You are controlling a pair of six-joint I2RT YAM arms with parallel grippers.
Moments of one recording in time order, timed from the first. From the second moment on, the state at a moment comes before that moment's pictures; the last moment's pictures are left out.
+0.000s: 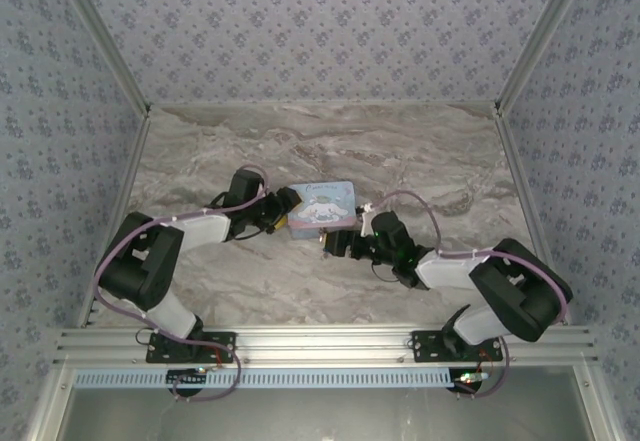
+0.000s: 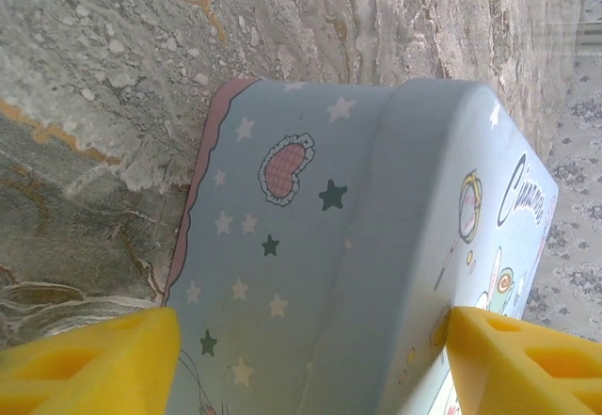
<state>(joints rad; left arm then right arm) -0.45 1.61 0.72 0.13 0.40 -1.11 0.72 1.45 0.39 0.56 -0.25 0.72</state>
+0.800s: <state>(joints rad) -0.47 1.60 0.71 0.14 0.38 -1.13 0.68 1.57 0.43 0.64 -0.31 0.64</state>
